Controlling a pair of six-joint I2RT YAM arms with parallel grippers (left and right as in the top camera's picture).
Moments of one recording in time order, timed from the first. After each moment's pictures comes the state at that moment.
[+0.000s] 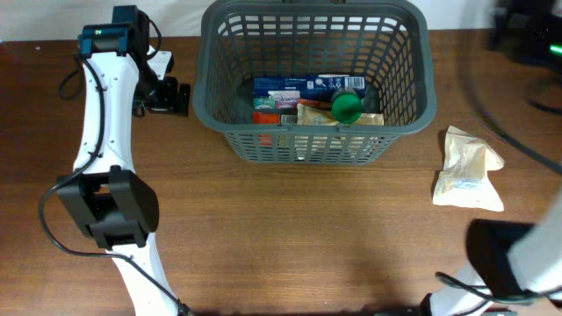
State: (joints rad) left arm 0.05 2.18 2.23 -1.50 0.00 0.13; right arm -0.18 1.90 3.05 -1.67 0.09 0.15
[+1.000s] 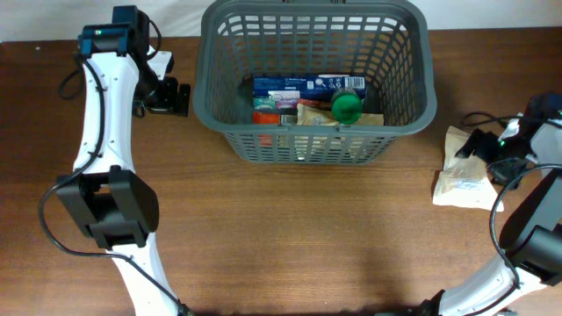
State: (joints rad) left arm 0.05 2.18 2.23 -1.50 0.00 0.13; right arm -0.53 1.98 1.40 -0.93 -0.17 0.15
